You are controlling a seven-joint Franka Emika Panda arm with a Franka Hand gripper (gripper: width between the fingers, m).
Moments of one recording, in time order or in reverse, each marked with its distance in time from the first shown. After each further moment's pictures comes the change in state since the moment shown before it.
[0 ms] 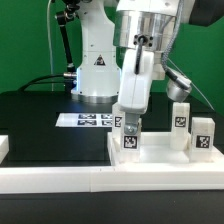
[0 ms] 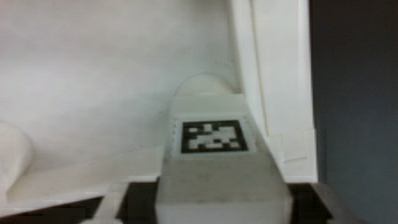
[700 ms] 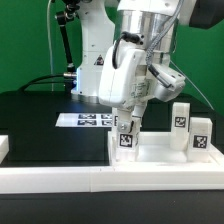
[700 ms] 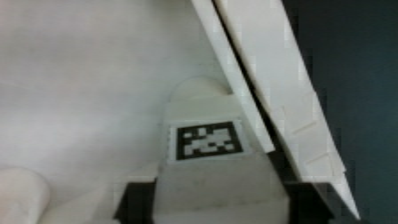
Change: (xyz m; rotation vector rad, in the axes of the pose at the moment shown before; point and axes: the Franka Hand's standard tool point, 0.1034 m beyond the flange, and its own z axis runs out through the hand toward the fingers) arm 0.005 0.004 0.000 0.022 0.028 0.195
